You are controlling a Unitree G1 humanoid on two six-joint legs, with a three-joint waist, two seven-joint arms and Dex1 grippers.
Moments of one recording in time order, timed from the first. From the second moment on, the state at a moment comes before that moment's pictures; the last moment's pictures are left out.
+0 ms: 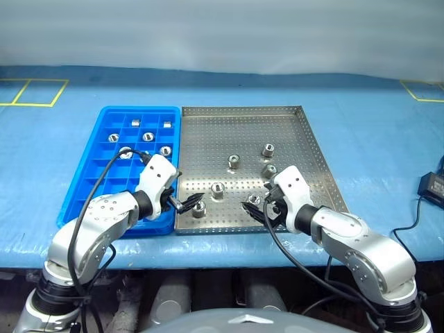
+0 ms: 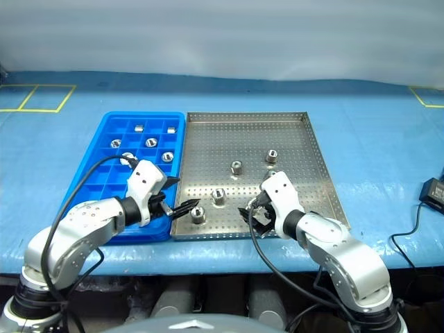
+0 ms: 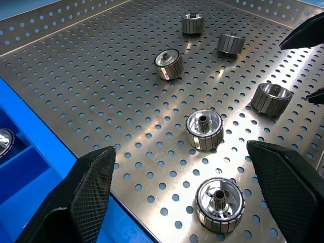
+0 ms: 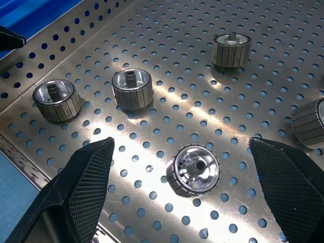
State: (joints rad) left arm -0.13 0.58 -0.07 -0.64 -0.45 0.96 -0.47; right arm -0.05 -0.48 0.08 -0.76 0.44 1.12 0.33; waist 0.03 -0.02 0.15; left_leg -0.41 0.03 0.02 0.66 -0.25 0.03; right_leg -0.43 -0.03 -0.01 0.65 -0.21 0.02
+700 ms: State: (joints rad) left arm -0.33 0.43 -0.10 -0.54 -0.46 1.15 -0.36; right arm -0.06 -0.48 0.10 -0.75 0.43 1.11 0.32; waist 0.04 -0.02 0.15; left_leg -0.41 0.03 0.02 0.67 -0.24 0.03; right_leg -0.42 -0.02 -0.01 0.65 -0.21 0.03
